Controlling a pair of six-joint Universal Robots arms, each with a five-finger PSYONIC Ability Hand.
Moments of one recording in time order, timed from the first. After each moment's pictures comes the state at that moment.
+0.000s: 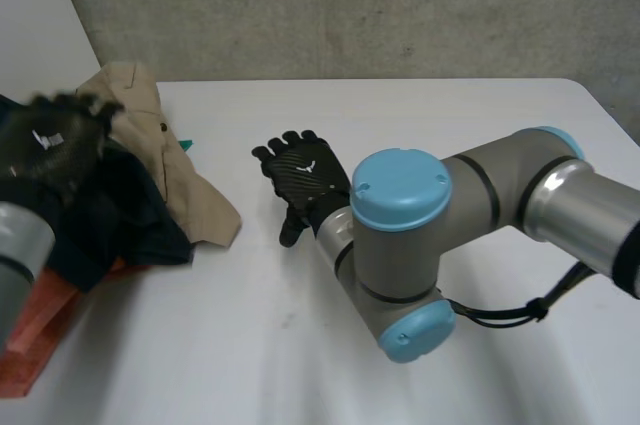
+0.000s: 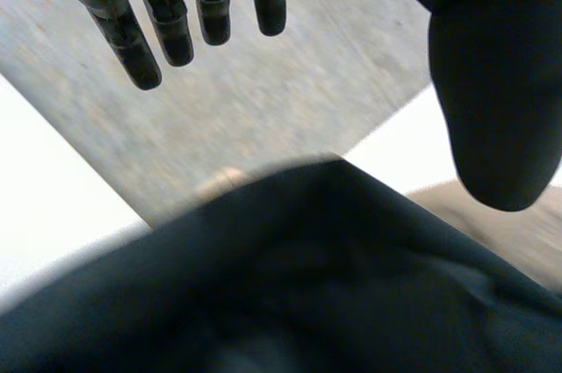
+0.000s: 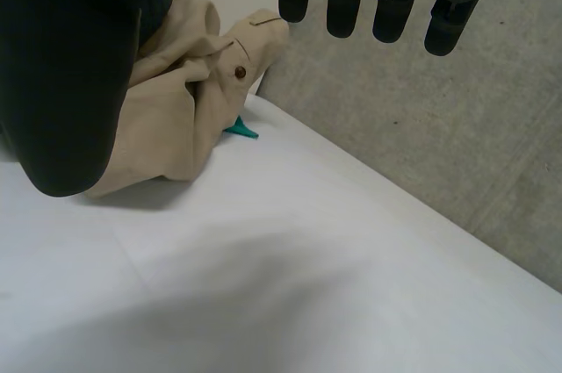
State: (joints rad) left arm 4.58 -1.47 -1.98 3.46 -1.48 3.53; right arm 2.39 -0.78 1.04 -0.13 1.57 2.98; left_hand 0.20 0.21 0.21 0.21 0.05; right_hand 0.22 0.21 0.21 0.21 0.05
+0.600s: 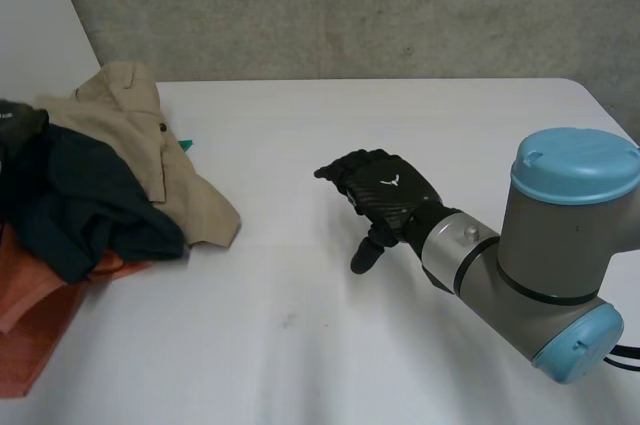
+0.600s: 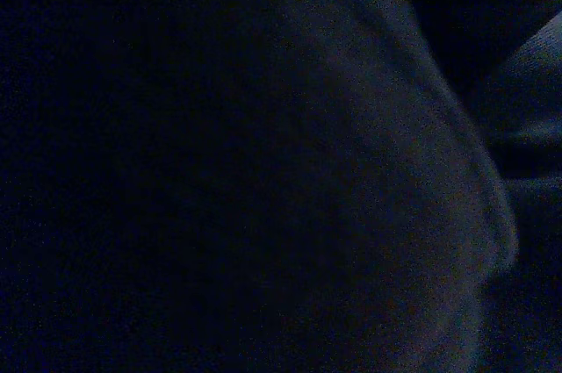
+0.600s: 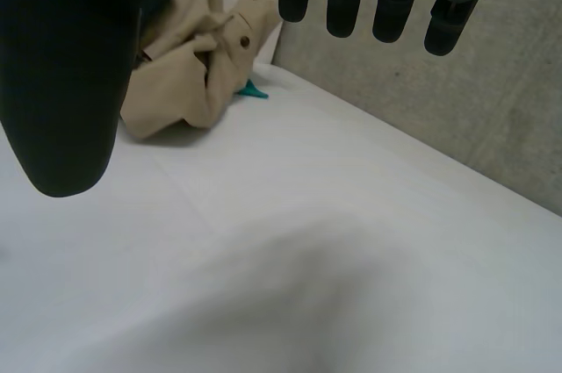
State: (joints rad) left arm 4.85 -2.05 -1.31 3.14 -1.39 3.73; right arm 2.13 -1.14 1.51 -0.11 1.28 2.99; left_hand 1.08 1.17 1.14 1.16 0.93; right_hand 0.22 0.21 0.21 0.21 0.05
